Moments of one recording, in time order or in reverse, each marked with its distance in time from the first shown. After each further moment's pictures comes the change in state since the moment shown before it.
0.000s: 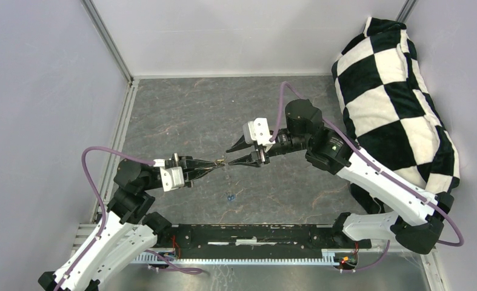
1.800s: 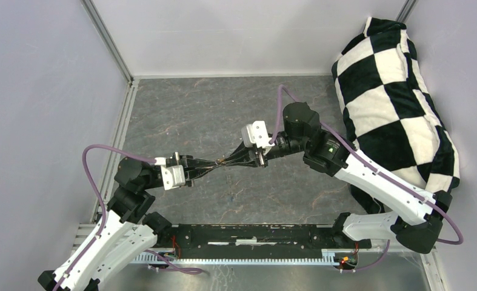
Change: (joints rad) left arm -0.001 0.013 0.013 -0.016 -0.003 0.000; right arm 0.021 -0.002 -0.026 0.055 -0.039 0.039
